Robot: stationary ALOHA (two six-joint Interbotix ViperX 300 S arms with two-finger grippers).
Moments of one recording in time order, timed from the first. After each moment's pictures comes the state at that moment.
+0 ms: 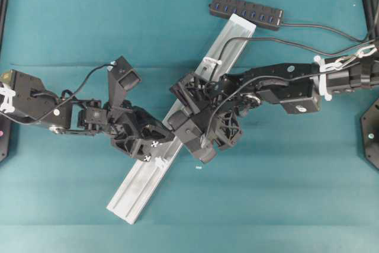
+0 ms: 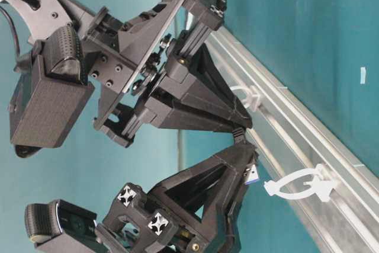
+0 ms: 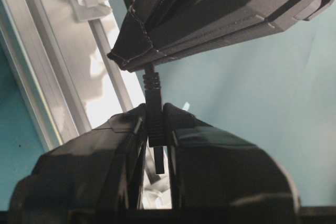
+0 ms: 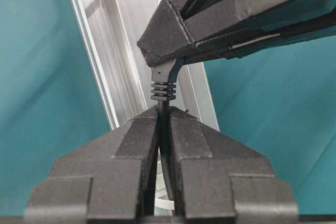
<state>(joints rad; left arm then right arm) -0.01 0.05 0.84 0.02 -0.41 -0.84 -0.08 0.21 0.41 0.29 0.37 -1.14</state>
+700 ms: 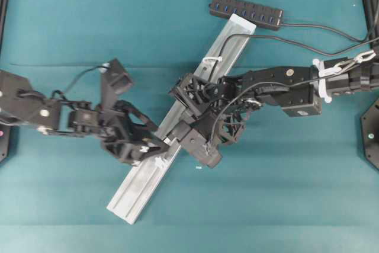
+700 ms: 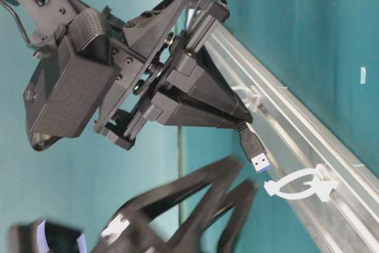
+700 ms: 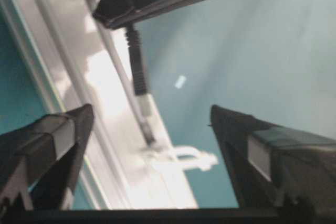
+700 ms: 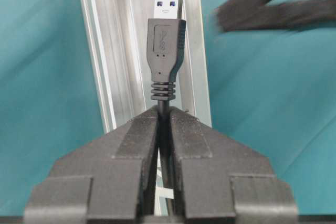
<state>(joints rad) -0.03 -0.08 0.91 0.02 -0.33 -0.80 -0.07 0.22 0.41 0.13 0.37 -1.14</state>
